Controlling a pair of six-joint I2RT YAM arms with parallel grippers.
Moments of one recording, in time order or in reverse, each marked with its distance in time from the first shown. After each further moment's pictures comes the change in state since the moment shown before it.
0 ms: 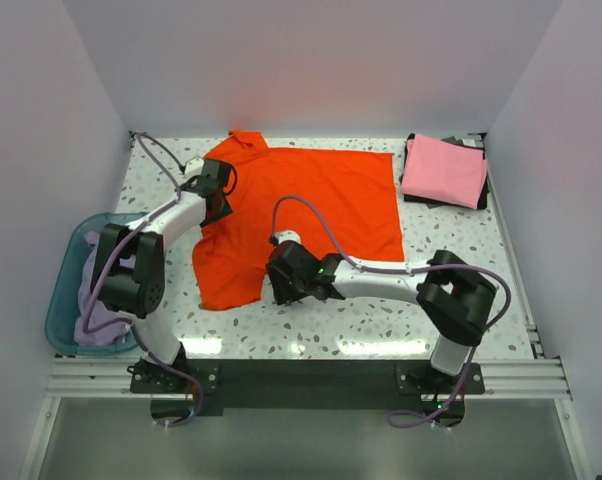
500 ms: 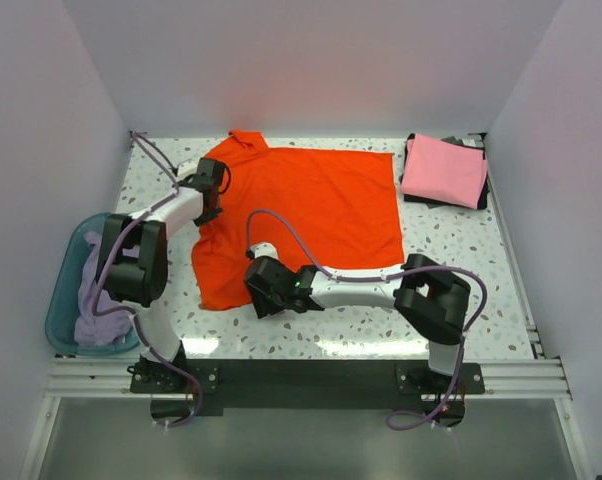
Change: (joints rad) left arm 0.050 0.097 0.052 -0.029 -0.056 0.006; right arm 0.137 0.129 0.132 -0.006 0.045 0.032
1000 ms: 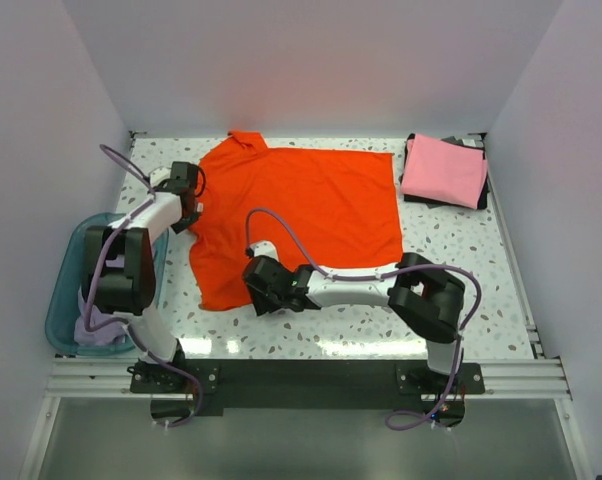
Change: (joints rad) left arm 0.141 -0.080 -0.086 -0.025 0.010 -0.013; right arm 0.001 0.034 0.028 0.001 0.040 0.008
